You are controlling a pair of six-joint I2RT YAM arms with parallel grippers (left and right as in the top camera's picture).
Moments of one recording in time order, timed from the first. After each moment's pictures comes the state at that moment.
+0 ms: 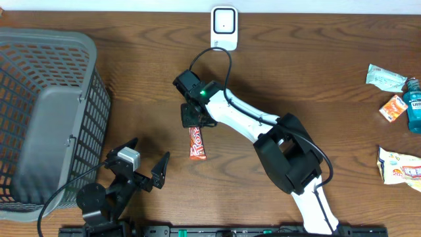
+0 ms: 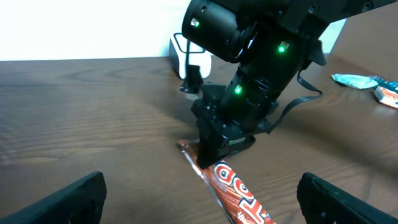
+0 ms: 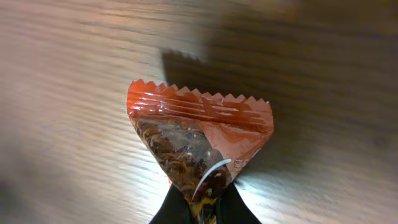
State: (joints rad) left arm 0.22 0.02 0.09 -0.29 0.71 -0.02; right arm 0.75 2.26 1.70 -0.74 -0.13 0.59
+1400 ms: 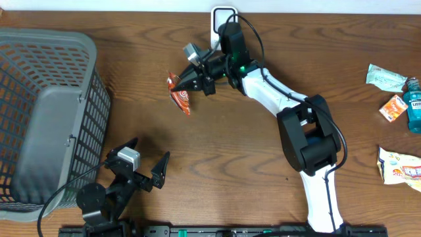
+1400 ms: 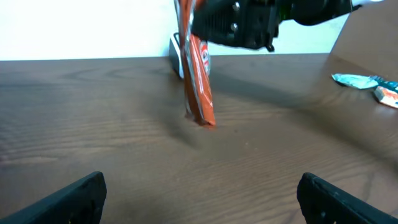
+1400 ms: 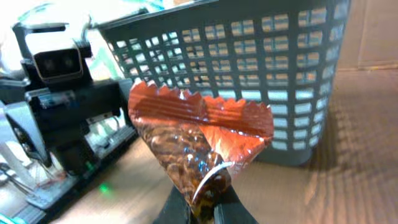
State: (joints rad) left arm 0.22 0.02 0.09 -0.29 0.71 -0.02; right arm 0.48 2.29 1.69 0.25 -1.54 -0.18
